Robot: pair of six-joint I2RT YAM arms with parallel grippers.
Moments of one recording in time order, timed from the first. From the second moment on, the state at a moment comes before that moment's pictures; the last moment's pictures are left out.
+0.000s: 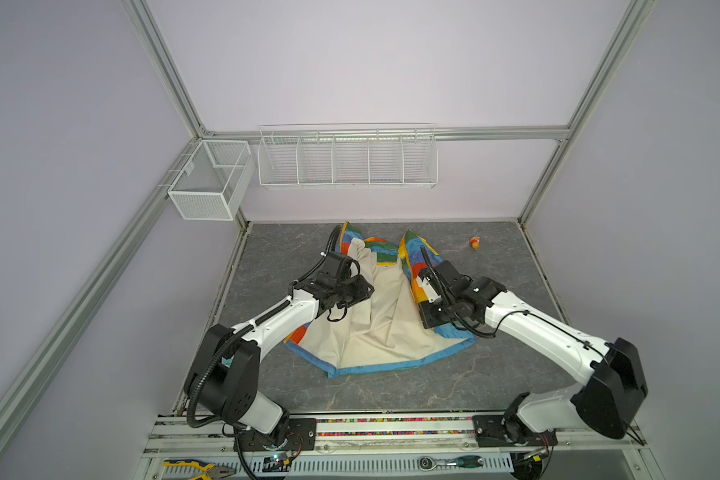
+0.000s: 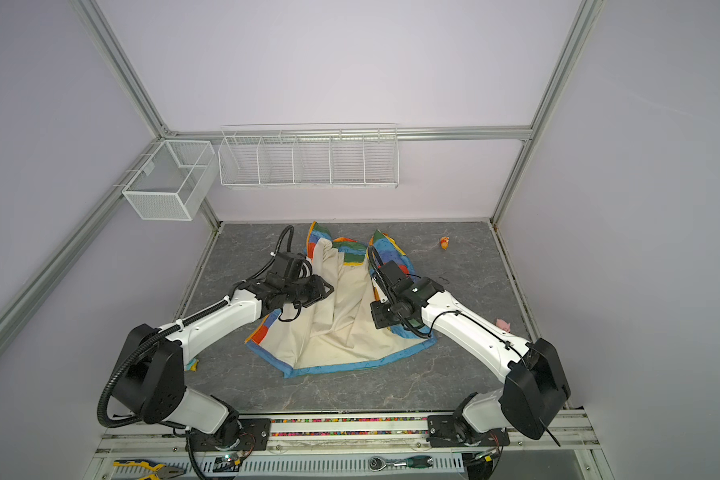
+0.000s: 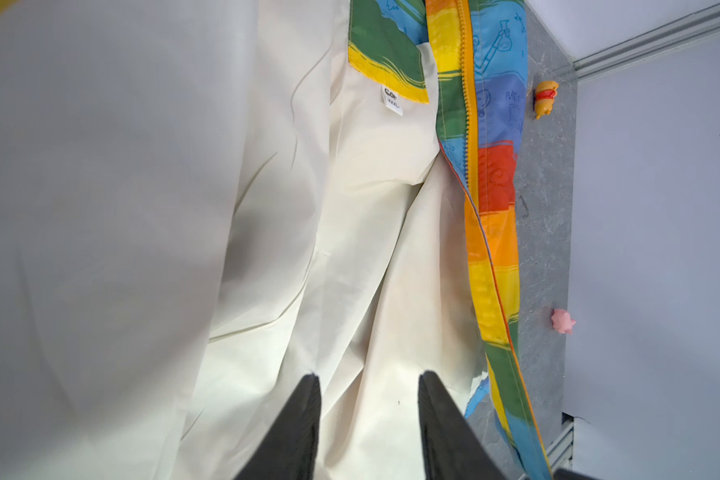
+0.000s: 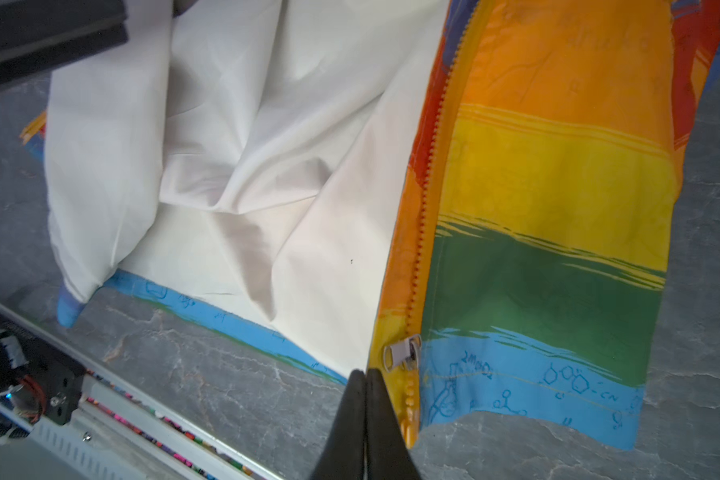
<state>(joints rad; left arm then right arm) -0.55 1.54 1.03 -0.29 0.27 -0.80 0.72 1.39 1.14 -0.86 -0.07 0.38</state>
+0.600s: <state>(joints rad) -0.53 1.87 1.17 -0.09 0.45 -0.90 0.80 1.29 0.97 -0.84 -0.19 0.37</state>
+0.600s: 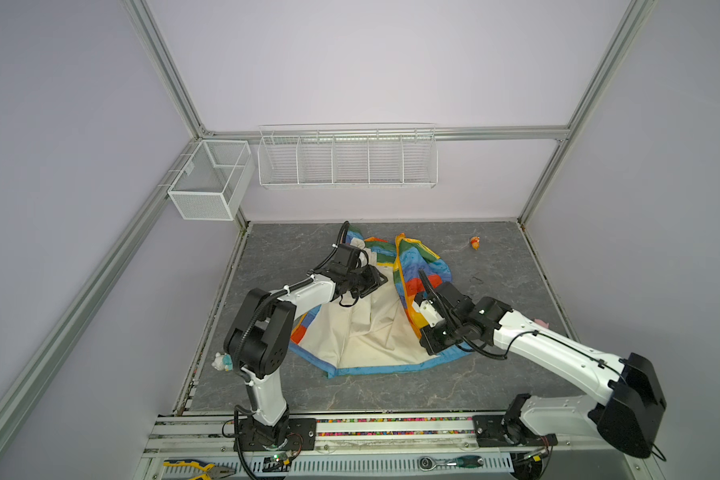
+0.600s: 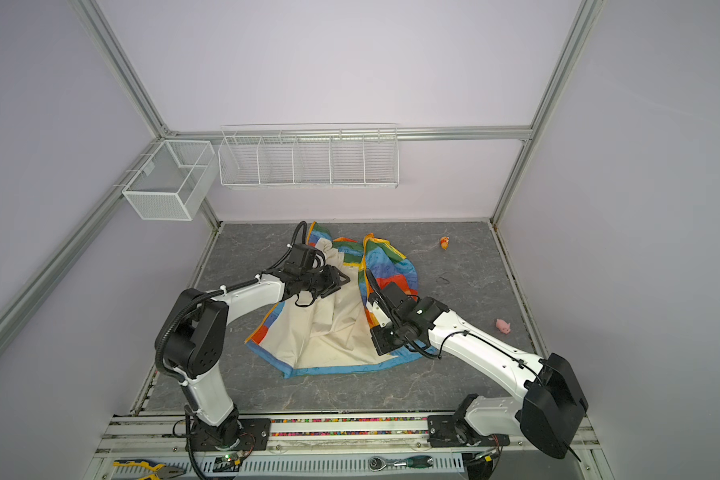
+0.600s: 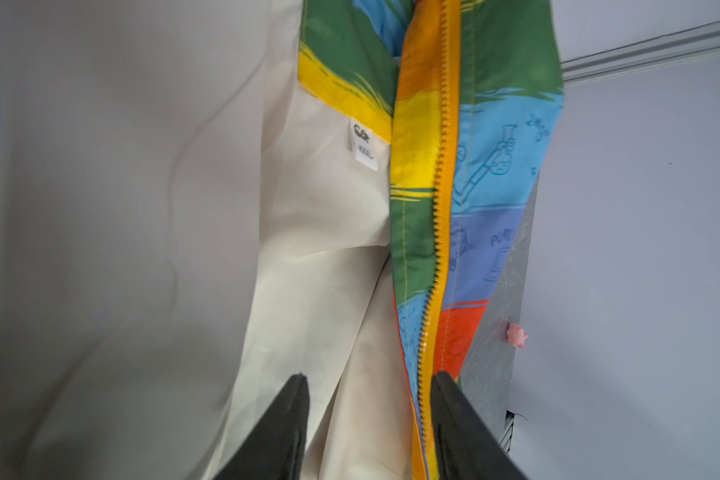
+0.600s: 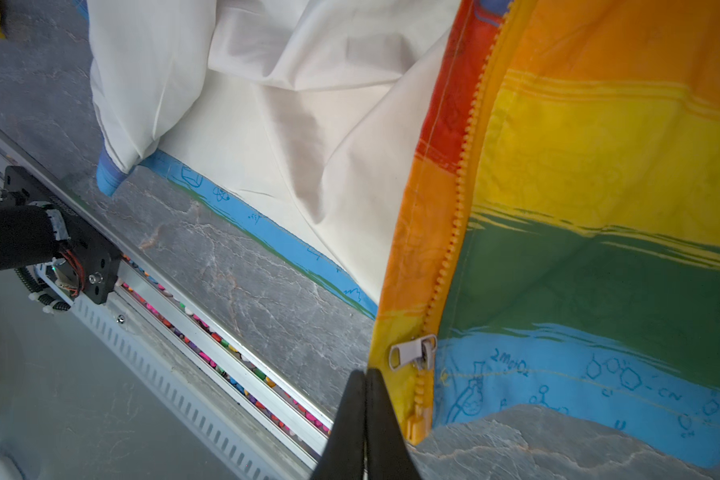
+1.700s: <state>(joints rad) -0.56 2.10 1.35 0.23 0.52 -1.07 0.80 1.28 0.97 -0.82 -0.19 0.37</state>
